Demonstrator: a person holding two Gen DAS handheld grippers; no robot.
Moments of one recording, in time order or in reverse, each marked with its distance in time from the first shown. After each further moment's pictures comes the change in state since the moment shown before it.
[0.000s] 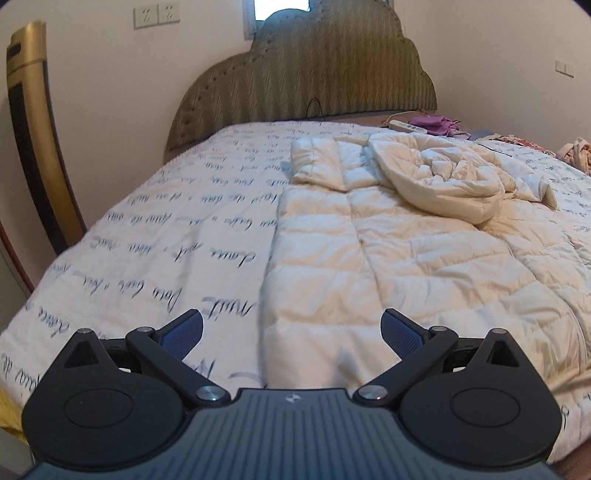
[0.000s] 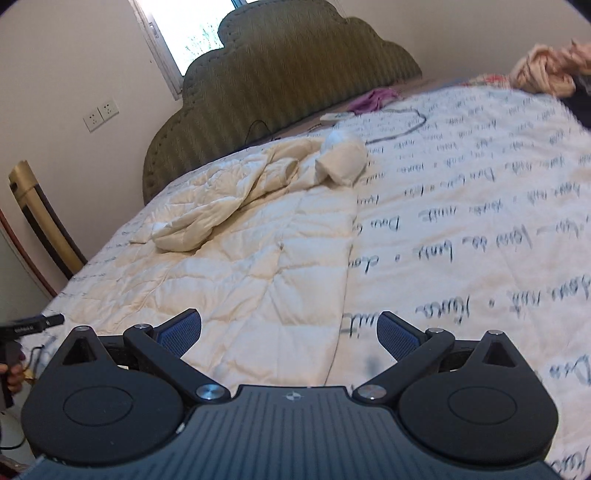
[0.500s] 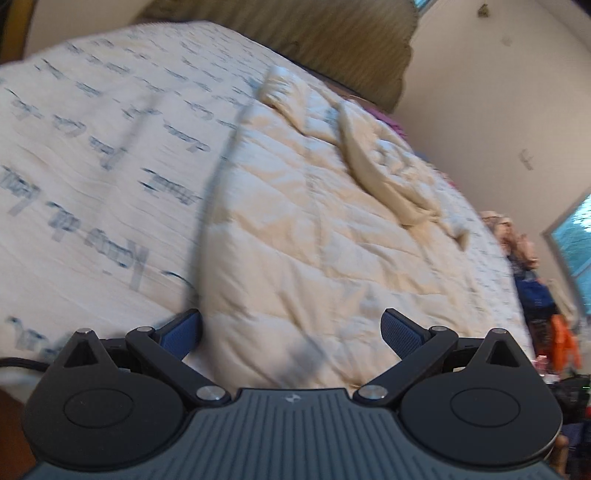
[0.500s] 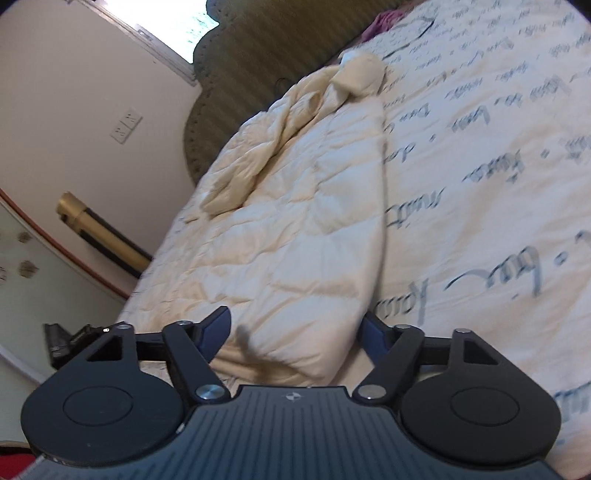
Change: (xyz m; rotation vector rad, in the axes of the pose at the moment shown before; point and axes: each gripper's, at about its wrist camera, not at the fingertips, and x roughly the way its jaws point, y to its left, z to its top) left arm 0.027 0.045 -0.030 -0.407 0.202 -0.496; right arm 0.021 -0.019 -0.043 0.253 0.145 0.273
